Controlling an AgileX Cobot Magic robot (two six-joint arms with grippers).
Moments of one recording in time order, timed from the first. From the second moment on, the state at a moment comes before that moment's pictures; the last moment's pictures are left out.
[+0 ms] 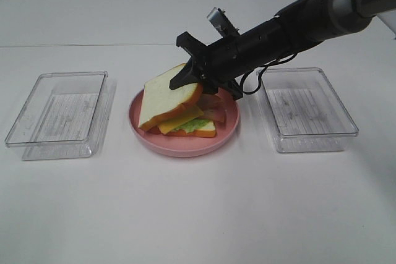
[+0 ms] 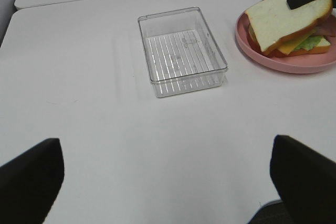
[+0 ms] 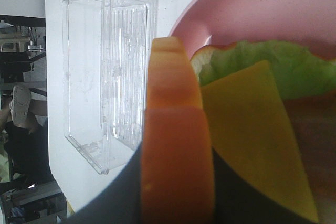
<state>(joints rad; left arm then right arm) 0.06 0.00 -0.52 -0.18 1.08 0.19 0.35 2.24 -1.46 1.23 0.72 -0.53</state>
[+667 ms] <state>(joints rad) 0.06 0.00 -0.52 -0.18 1.08 0.19 0.35 2.24 -1.46 1.18 0.72 -0.53</state>
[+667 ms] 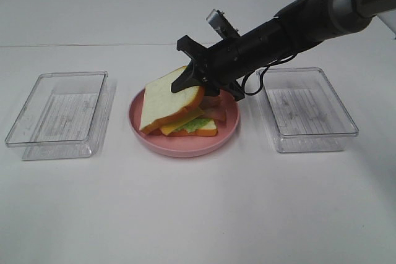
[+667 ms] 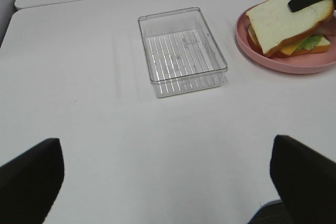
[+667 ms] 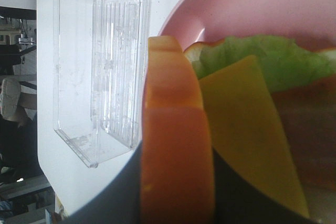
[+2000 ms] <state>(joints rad) 0.06 0.00 -0.52 -0.18 1.08 0.19 0.35 2.24 -1.65 0.63 0.86 -0.10</state>
